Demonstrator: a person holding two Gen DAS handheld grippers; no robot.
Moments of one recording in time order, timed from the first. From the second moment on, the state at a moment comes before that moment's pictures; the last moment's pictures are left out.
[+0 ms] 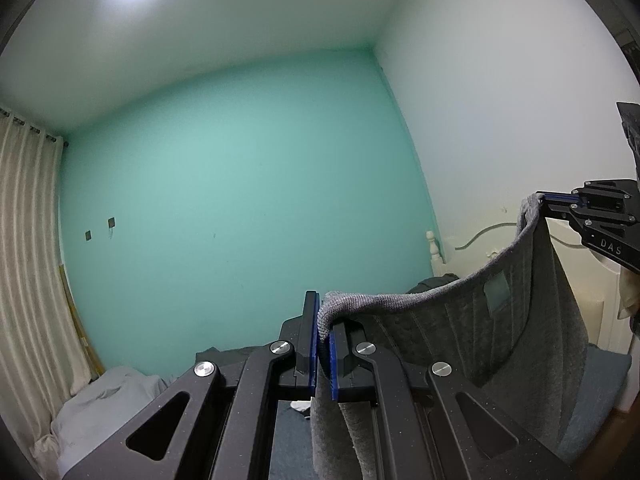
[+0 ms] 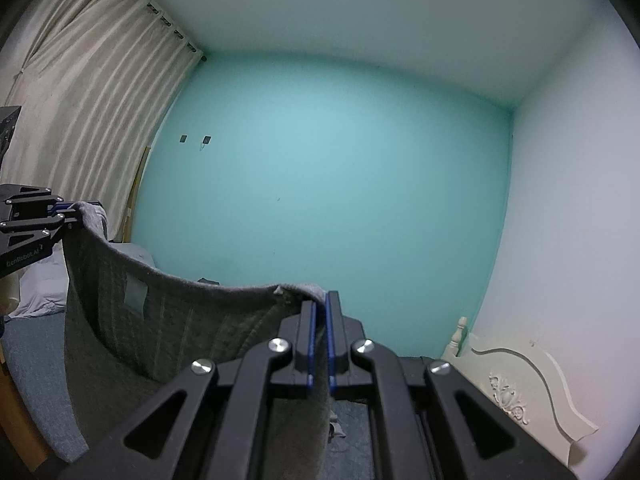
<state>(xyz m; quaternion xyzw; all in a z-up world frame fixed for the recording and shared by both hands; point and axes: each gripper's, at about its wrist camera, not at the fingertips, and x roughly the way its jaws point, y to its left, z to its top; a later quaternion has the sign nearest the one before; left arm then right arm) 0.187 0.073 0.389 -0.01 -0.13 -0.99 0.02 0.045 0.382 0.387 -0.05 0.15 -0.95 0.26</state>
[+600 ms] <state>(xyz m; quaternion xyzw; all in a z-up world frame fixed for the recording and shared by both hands) 0.034 0.047 0.274 0.13 -0.11 -0.99 0.01 -0.100 0.319 0.282 0.09 0.18 -0.94 0.28</state>
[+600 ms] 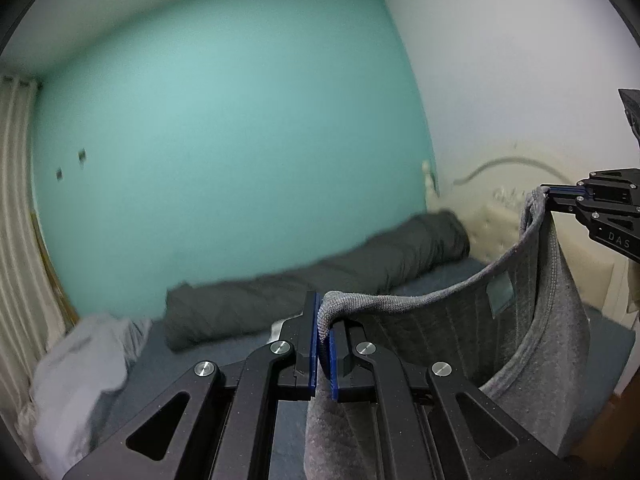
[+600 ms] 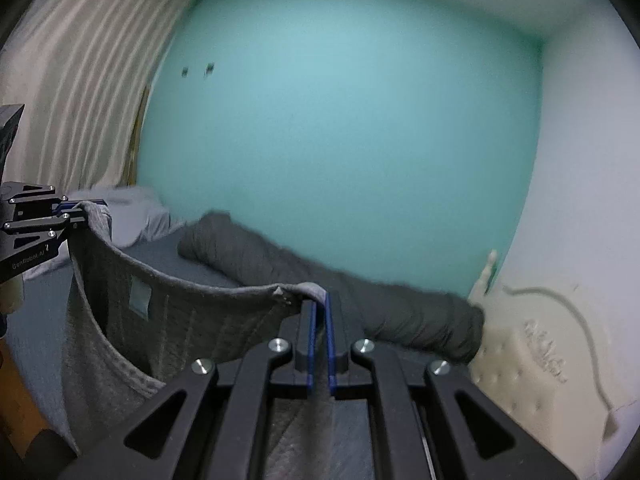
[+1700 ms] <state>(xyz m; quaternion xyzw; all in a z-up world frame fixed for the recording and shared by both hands) -0.400 -0.043 -0.072 0.38 -0.03 -0.92 0.02 -0.457 0.188 -0.048 0.35 0.18 -0.88 0.27</state>
